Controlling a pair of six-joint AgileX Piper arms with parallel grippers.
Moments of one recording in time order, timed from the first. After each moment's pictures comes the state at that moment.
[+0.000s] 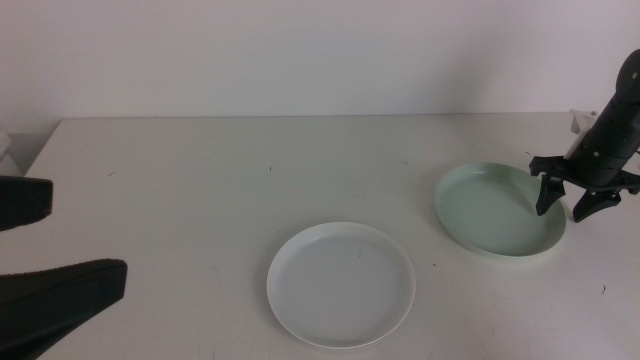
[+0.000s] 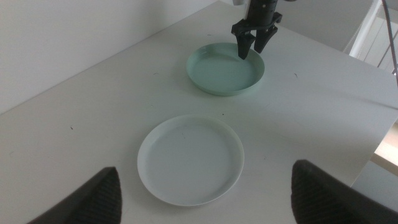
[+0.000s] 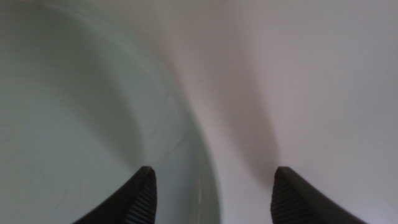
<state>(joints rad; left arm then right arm) -0.45 0.56 -0.92 -0.41 0.88 0.39 -0.11 2.20 -1.70 0.17 1.09 0.00</state>
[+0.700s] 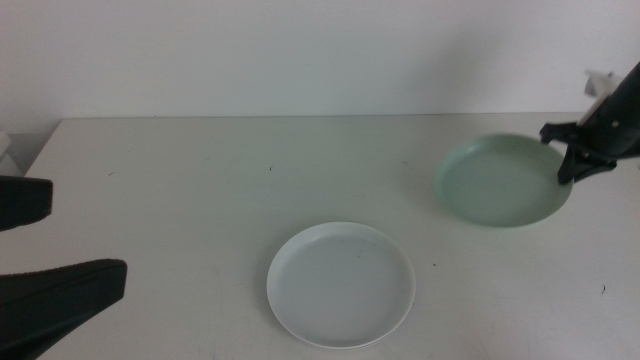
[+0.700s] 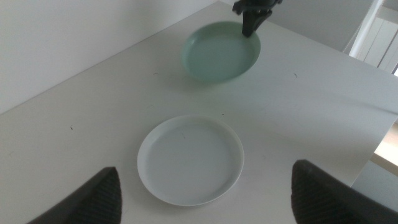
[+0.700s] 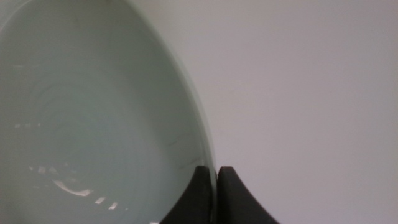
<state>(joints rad) -0.45 0.56 -0.92 -0.41 0.88 0.39 -0.11 2.06 -1.67 0.21 1.06 -0.05</state>
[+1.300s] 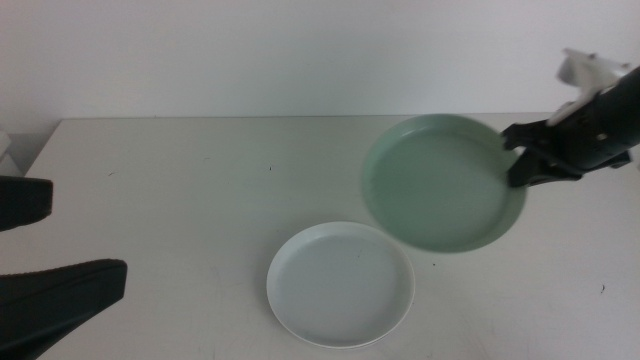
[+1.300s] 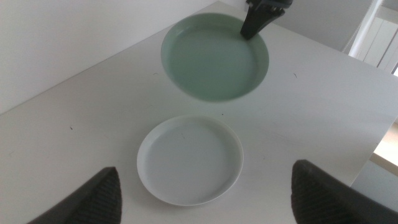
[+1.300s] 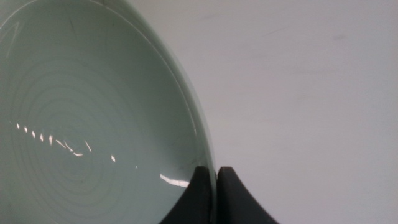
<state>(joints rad) -0.45 0.56 -0.92 -0.41 0.88 0.39 0.07 1.62 -1.26 0.41 0.88 -0.15</state>
